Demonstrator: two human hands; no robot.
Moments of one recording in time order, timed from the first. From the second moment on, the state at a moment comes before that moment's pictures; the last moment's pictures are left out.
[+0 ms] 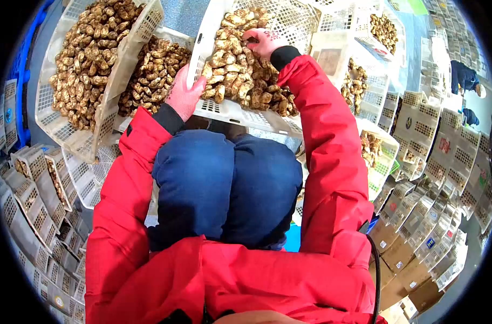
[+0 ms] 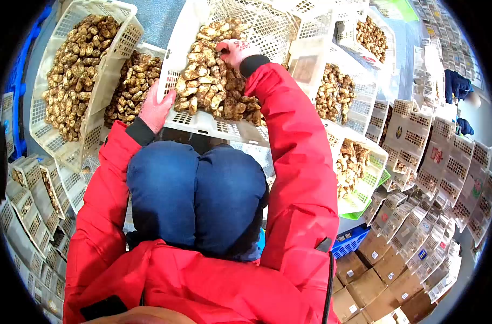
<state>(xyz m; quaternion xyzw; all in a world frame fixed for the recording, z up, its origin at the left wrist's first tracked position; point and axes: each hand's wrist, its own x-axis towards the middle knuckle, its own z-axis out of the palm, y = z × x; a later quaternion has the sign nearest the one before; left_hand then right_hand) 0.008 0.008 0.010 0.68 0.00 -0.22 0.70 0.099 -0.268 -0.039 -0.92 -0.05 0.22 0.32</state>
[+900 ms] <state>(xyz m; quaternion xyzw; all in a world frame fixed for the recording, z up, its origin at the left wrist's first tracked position) 0.011 0.009 0.014 0.68 0.01 -0.24 0.69 0.030 -0.257 0.068 -0.40 0.05 0.17 0.90</state>
